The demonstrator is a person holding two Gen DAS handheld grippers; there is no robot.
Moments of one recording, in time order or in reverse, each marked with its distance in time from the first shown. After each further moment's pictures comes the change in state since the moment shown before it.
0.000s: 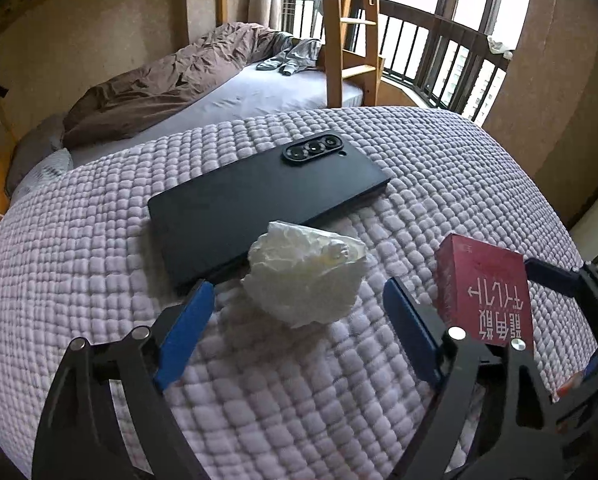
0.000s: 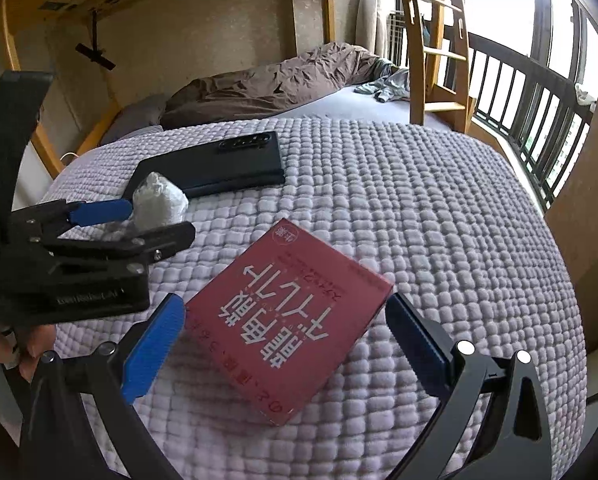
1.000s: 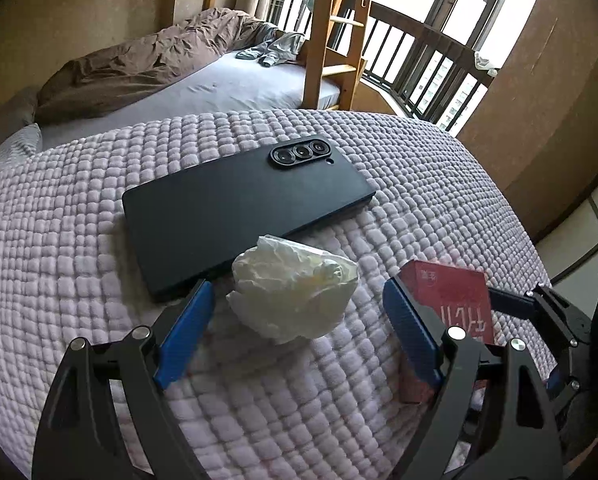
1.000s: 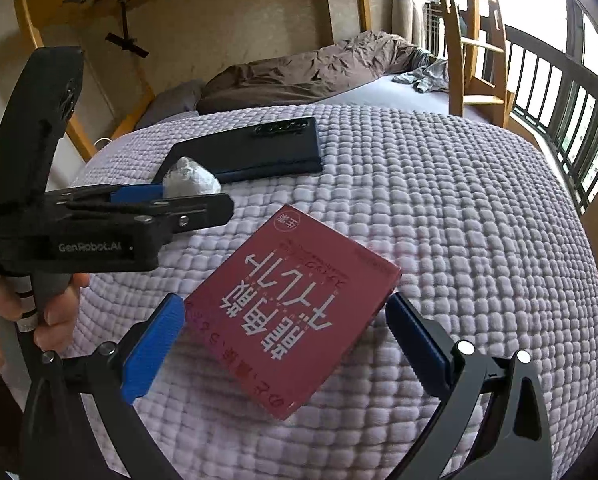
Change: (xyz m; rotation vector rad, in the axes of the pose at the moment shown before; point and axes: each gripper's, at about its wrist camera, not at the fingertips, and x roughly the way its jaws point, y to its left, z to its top) left arm 0.003 0.014 0.015 -0.083 0.041 -0.159; right arm 0.007 0.001 0.002 -0.032 0.065 0.152
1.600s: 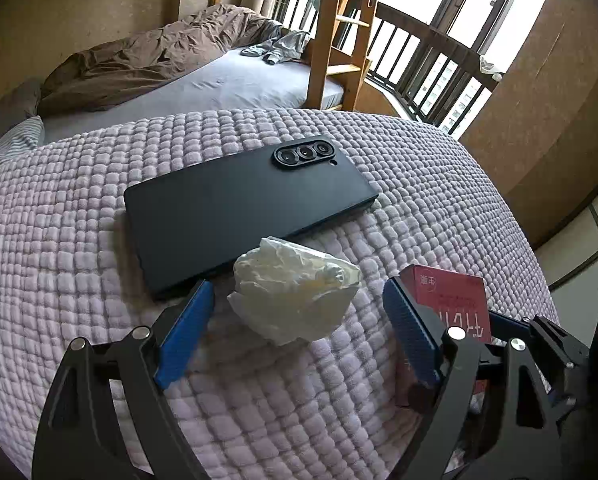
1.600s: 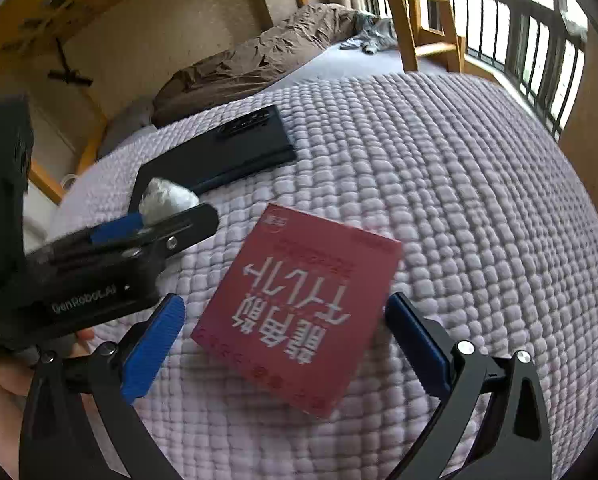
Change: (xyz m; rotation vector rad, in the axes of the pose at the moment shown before) left arm -0.005 0.001 0.000 -0.022 0.012 0.004; right arm 0.012 0.009 0.011 0.222 0.053 -0.095
